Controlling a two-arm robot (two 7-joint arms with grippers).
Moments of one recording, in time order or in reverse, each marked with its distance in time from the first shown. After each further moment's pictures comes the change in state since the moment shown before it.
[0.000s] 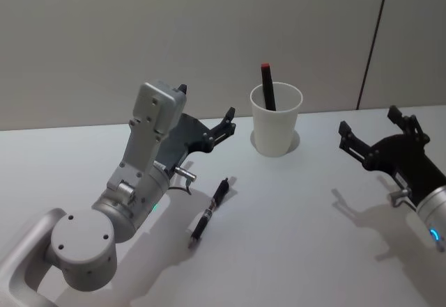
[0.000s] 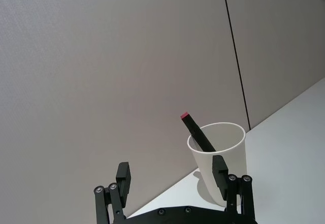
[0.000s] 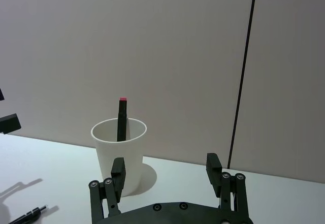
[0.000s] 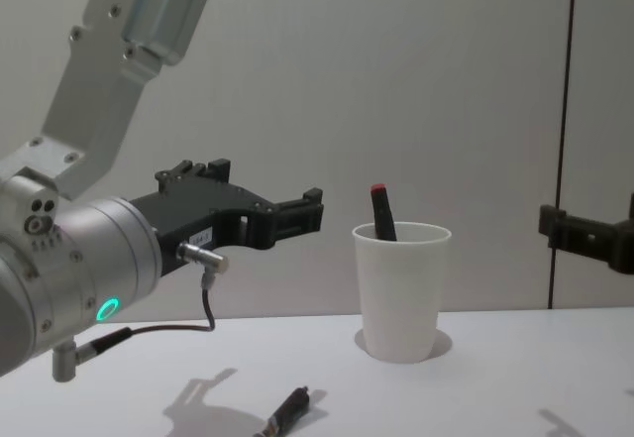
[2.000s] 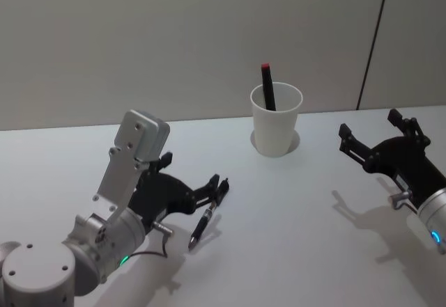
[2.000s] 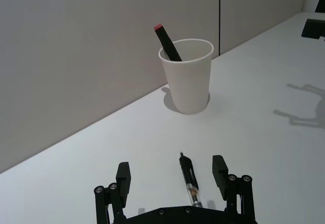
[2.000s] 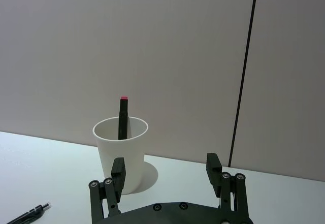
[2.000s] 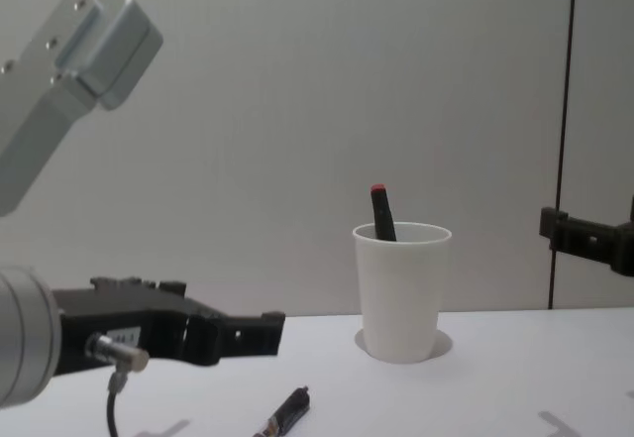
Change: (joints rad) left arm 0.180 0.158 -0.045 -0.284 -0.207 0.387 0.024; right arm -0.009 0.005 0.000 -0.012 0.005 0.007 -0.002
